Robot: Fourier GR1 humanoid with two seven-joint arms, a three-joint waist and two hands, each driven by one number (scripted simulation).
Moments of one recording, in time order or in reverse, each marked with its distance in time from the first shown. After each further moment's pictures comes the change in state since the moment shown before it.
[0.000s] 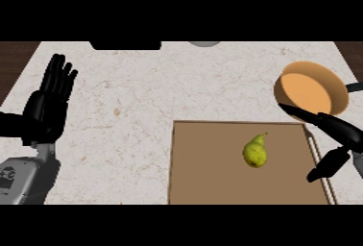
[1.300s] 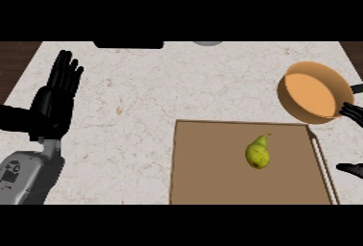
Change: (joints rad) left arm -0.042 0.050 -0.091 0.022 0.069 0.079 -0.015; right arm 0.123 -0.075 -0.176 0.190 -0.391 -0.123 -0.370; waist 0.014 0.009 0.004
